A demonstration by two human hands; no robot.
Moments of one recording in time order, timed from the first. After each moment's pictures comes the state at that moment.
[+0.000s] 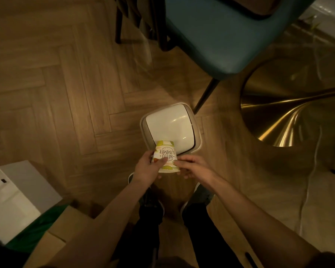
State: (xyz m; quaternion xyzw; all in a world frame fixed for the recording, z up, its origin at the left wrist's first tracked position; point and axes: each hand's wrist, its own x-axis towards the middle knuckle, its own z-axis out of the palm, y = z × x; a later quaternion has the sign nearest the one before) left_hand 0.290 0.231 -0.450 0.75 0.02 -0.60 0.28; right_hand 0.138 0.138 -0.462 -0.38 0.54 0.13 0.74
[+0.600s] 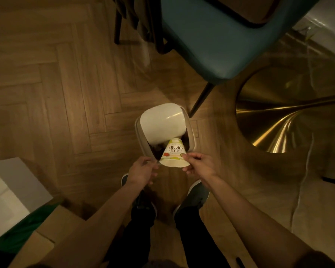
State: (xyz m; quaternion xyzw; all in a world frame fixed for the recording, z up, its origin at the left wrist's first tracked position) left_hand 0.282 0.233 -0.461 0.76 0.07 -0.59 0.25; right_hand 0.122 0.121 -0.475 -0.34 0.66 0.04 0.67
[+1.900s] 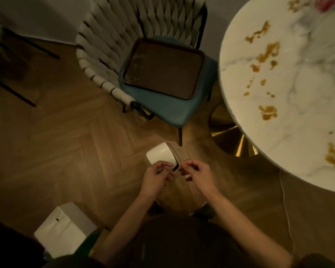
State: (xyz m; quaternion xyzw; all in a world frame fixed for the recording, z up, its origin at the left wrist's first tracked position) left_hand 0.250 0.187 -0.110 0.72 -0.18 -0.57 0.34; right_hand 0.103 0.129 -0.130 -0.46 0.60 -0.12 0.65
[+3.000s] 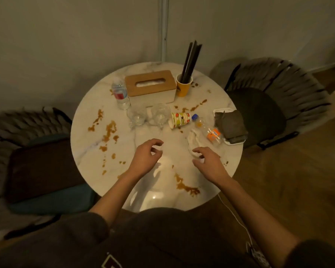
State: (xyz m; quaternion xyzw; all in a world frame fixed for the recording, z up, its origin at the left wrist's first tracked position) left_hand -0.068 -0.135 0.023 0.55 -0.69 -0.43 0.21; right_hand -0.293 -0.063 0.019 -0.55 0.75 -0.17 0.33
